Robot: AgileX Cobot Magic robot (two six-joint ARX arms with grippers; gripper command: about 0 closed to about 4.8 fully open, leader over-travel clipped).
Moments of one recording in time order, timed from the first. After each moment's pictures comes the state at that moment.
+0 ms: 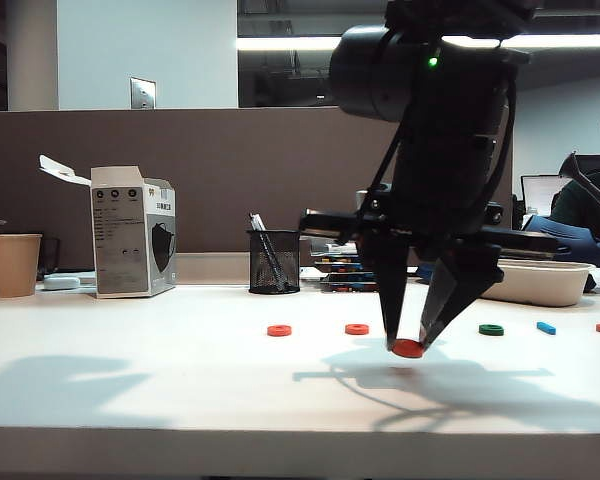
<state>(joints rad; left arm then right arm) -0.91 1.19 1.61 -1.09 -0.24 -0.64 0.70 1.70 1.07 -0.58 0.13 0.67</state>
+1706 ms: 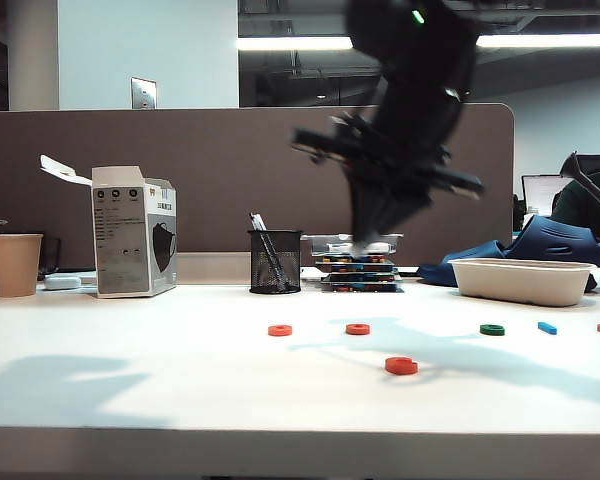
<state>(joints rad) -0.91 1.19 1.61 -1.09 -0.25 -0.64 0.55 1.77 1.33 -0.54 -0.06 0.40</state>
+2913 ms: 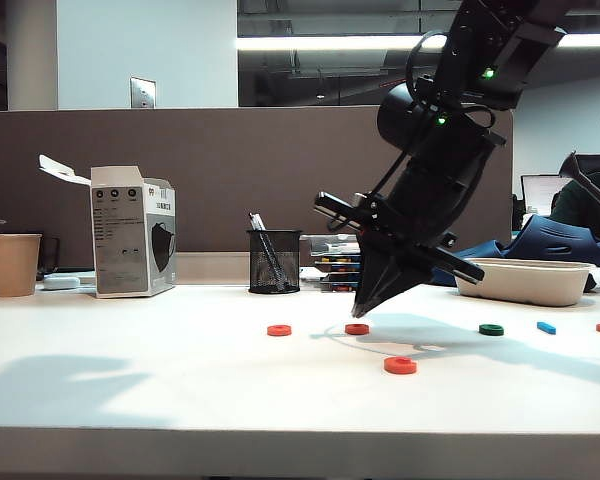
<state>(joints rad) -0.91 1.19 1.61 -1.09 -0.25 -0.64 0.43 1.96 1.34 -0.42 -0.28 0.45</state>
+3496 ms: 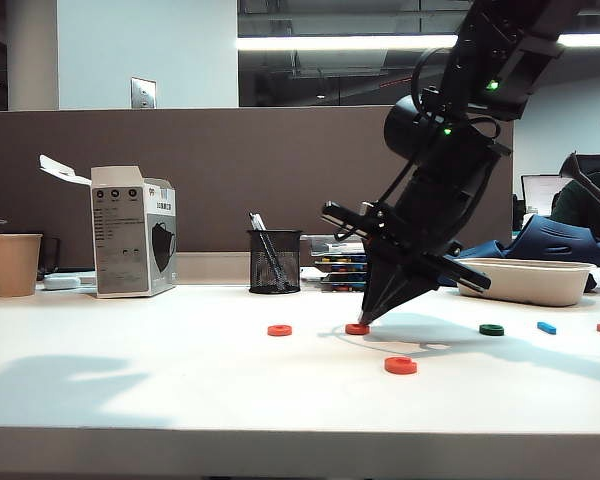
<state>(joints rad) -0.91 1.19 1.61 -1.09 -0.25 -0.64 0.42 1.98 1.34 -0.42 -0.29 0.45</state>
